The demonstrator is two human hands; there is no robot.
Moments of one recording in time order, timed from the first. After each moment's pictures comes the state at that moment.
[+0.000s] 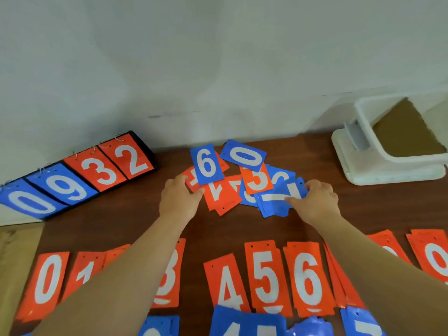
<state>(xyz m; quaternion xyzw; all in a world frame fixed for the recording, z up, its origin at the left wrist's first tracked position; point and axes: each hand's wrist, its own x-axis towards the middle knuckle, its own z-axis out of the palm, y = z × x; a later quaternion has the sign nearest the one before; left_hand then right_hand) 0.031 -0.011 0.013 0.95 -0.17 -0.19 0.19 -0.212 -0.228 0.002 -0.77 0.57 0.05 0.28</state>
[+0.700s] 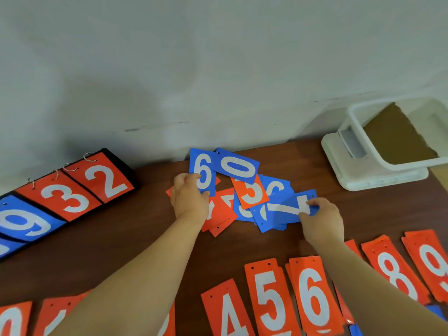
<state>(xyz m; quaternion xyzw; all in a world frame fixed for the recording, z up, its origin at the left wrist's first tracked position) 0.048 -0.081 -0.040 0.93 -0.22 -0.16 0.25 -0.216 -0.213 -0.013 -0.69 0.65 -0.09 0.31</state>
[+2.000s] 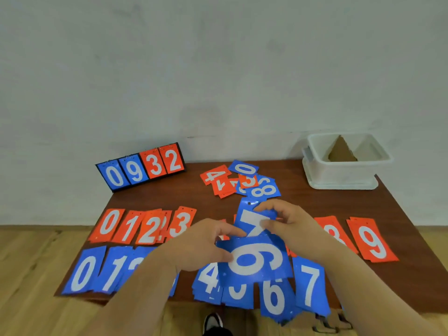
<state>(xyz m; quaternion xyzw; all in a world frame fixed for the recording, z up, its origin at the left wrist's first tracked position) -0.267 0.157 0.222 0.78 -0.45 -0.36 0.23 -0.421 -0.042 0.211 -0.80 0.20 -0.06 0.56</state>
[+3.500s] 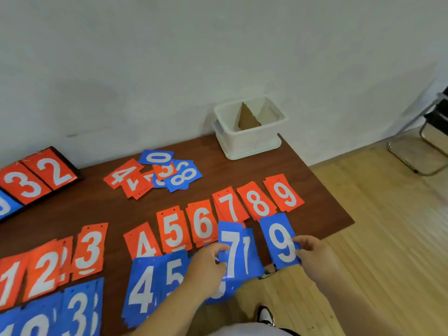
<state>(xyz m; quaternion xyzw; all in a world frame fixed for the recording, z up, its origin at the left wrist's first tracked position) -0.371 0.051 0.043 0.79 -0.37 -0.41 0.29 -0.610 -0.089 0.055 -0.52 0.67 -0.16 0.50</state>
